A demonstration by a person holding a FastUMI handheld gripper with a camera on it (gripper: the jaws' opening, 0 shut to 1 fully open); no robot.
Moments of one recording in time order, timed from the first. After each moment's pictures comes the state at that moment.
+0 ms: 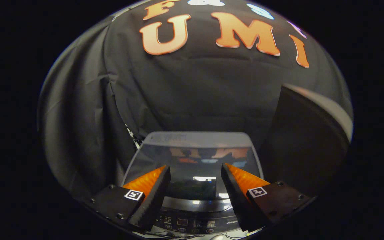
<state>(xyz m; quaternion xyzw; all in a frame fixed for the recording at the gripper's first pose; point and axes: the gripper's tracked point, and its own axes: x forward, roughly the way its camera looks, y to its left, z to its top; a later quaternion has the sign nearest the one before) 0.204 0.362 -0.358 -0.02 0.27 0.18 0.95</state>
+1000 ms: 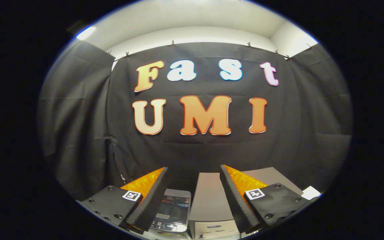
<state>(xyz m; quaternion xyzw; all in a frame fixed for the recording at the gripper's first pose) 0.103 0.133 -0.064 0.01 0.03 0.13 0.99</state>
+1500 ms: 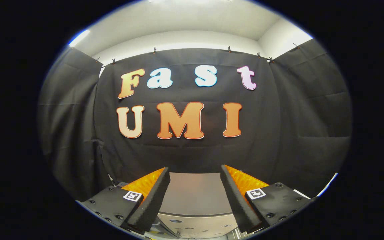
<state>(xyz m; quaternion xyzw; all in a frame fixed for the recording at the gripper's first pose) 0.078 -0.001 -0.044 0.00 0.02 0.08 1.00</state>
